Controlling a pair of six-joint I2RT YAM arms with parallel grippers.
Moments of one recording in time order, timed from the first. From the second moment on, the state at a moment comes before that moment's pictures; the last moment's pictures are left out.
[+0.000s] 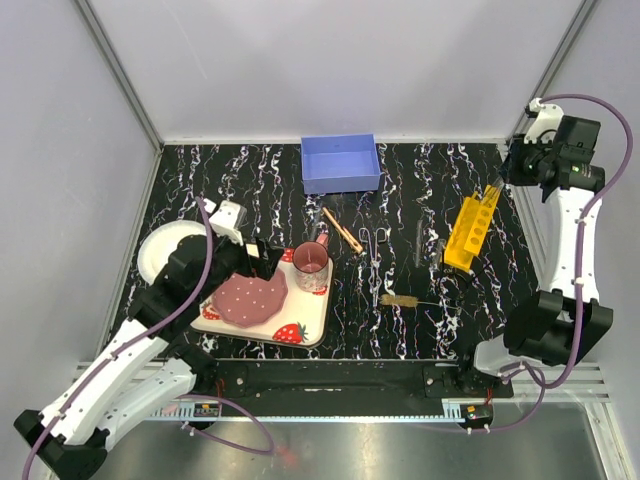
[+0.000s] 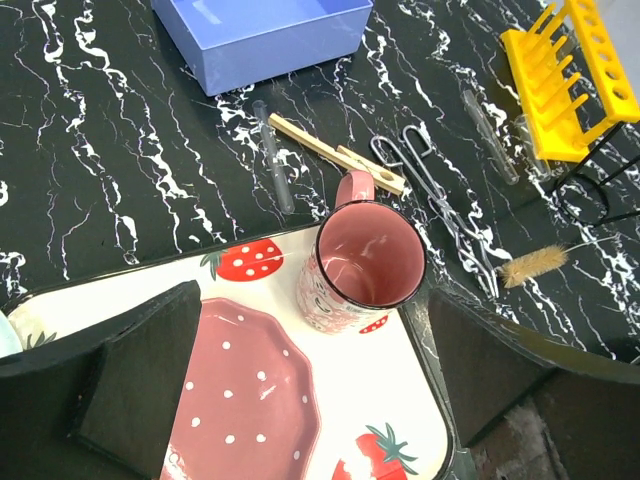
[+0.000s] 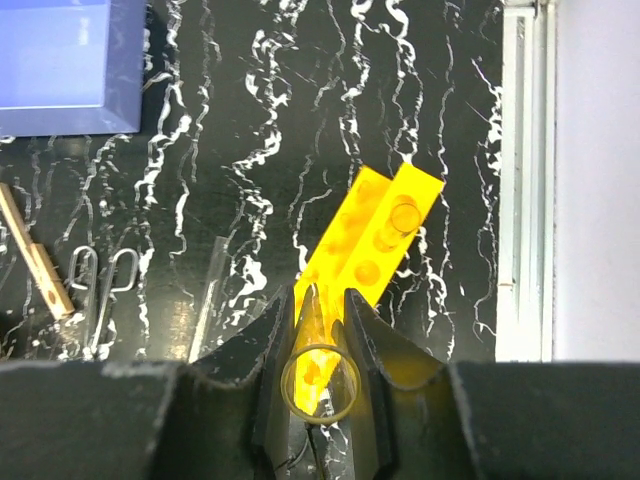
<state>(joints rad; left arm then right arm) -0.61 0.68 0.75 -0.37 -0.05 -0.23 -0.31 1.46 1.59 -0.75 -0.35 -0.18</state>
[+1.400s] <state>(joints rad) -0.61 0.68 0.78 -0.41 -0.07 -0.23 -0.34 1.60 1.37 -0.48 -0.28 -0.19</state>
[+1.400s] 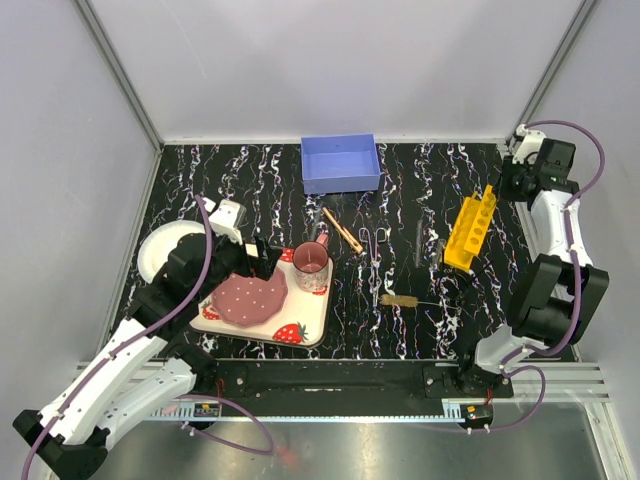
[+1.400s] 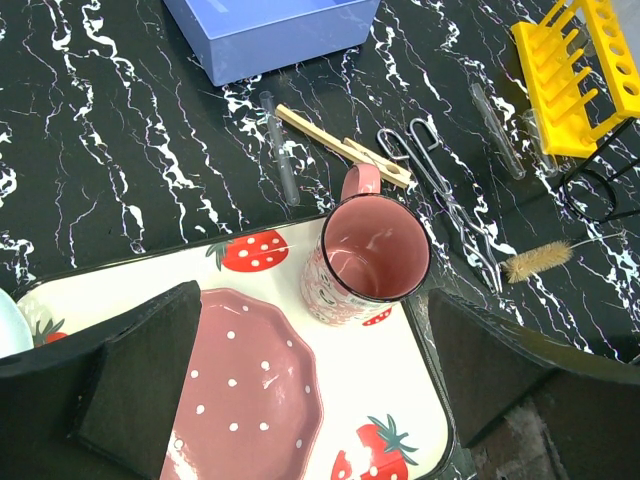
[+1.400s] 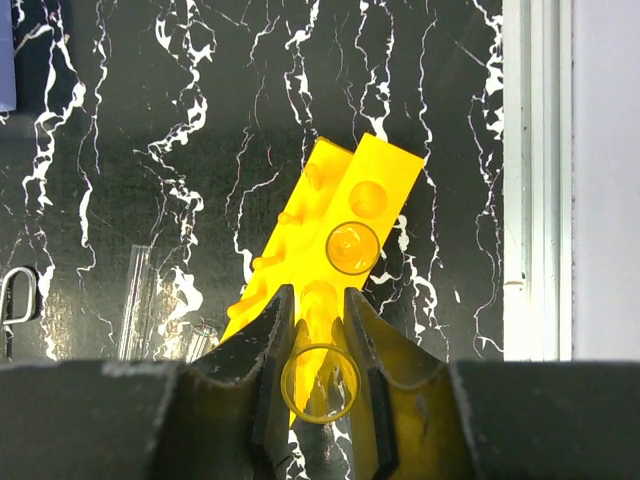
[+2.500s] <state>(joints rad) -0.61 0.71 0.78 -0.41 -0.06 -0.24 -0.34 1.58 1.15 -0.31 -0.33 -0.24</state>
